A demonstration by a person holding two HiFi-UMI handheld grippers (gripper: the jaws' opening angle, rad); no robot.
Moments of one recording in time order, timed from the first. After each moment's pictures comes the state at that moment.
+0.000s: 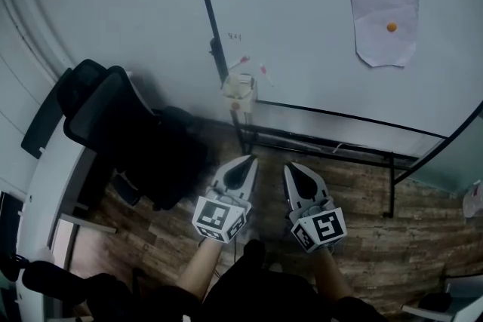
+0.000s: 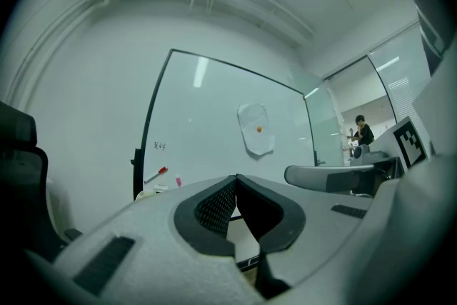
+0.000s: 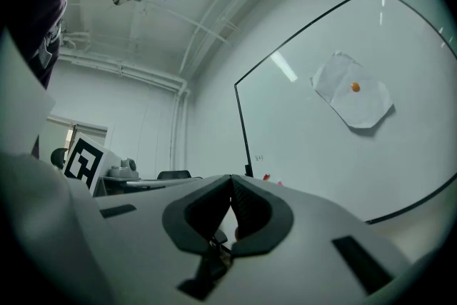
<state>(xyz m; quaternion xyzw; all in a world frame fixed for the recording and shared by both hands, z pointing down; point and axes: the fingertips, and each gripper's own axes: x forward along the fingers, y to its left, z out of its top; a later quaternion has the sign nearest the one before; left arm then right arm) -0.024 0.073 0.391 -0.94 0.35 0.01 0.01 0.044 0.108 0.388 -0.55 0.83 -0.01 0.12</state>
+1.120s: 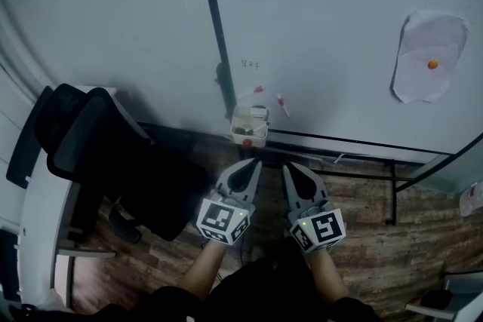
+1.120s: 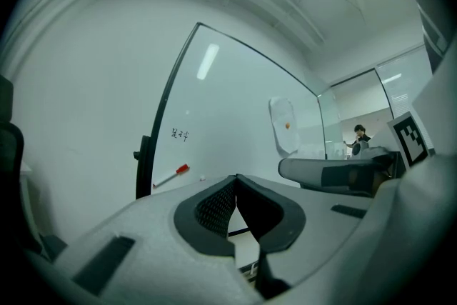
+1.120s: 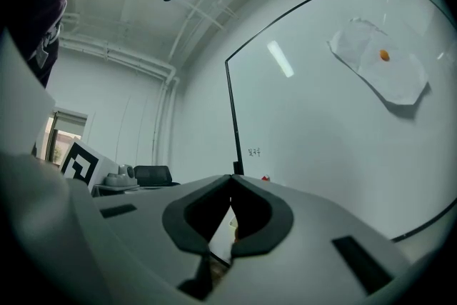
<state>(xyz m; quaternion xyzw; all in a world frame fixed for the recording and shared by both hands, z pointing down) -0.052 -0.115 0.410 -0.95 0.31 0.02 -0.03 0.004 -0.082 0.391 -0.59 0.81 -0.01 0.10</state>
